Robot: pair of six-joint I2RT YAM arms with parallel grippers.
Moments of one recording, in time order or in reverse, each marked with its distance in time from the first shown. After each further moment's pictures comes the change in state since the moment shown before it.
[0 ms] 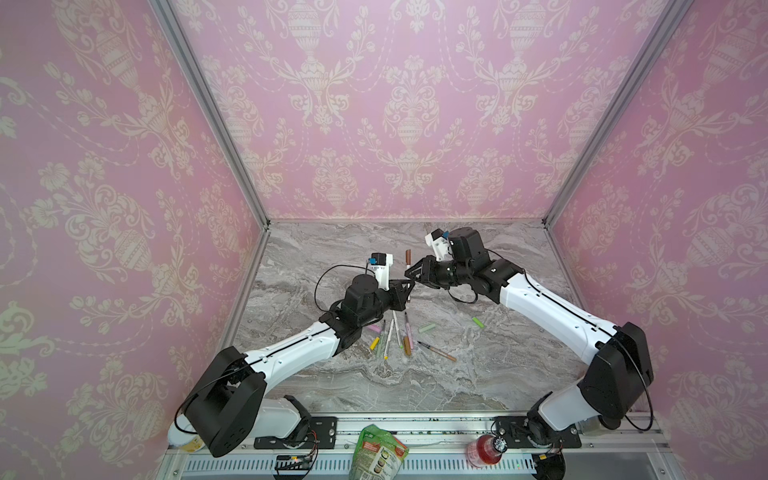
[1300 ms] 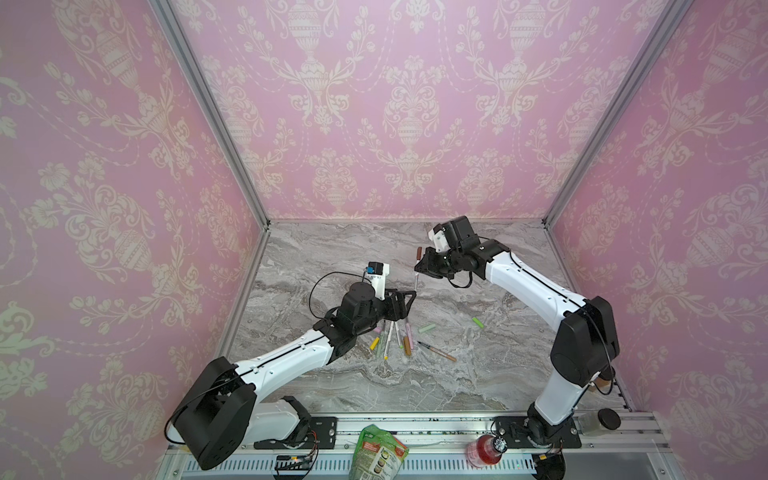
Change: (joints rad) left arm -0.006 -0.091 -0.073 -0.117 -0.061 0.094; right arm -0.109 0.253 0.262 -0.276 0.105 -0.147
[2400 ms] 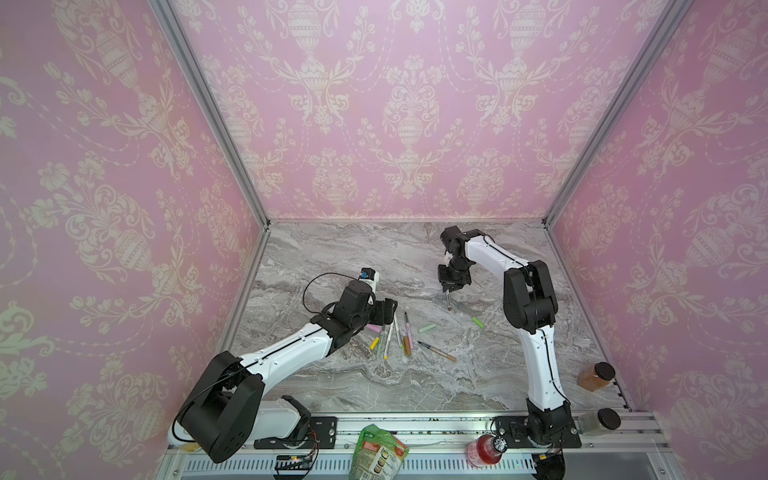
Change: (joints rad) left arm 0.098 0.058 0.021 -0.258 -0.049 0.127; right arm -0.150 0.504 0.325 -0.443 0.215 -0.268
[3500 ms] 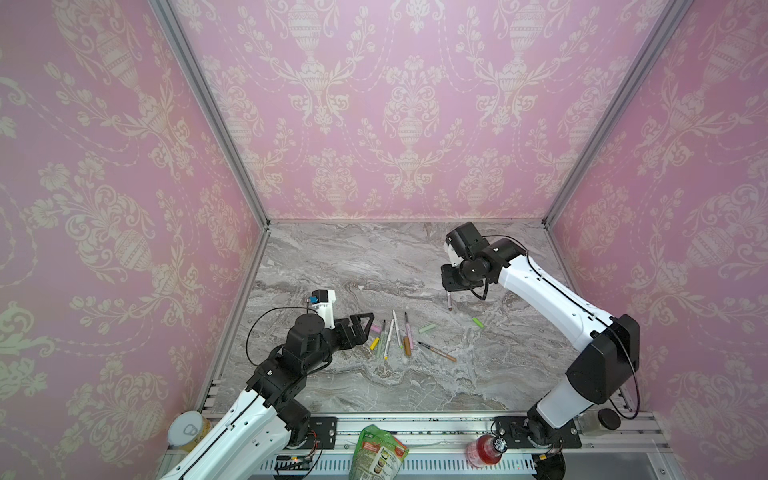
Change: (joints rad) left arm 0.042 -0.721 -0.207 -0.338 0.040 -0.348; right arm 0.231 -0.661 -0.373 0.088 0.130 0.024
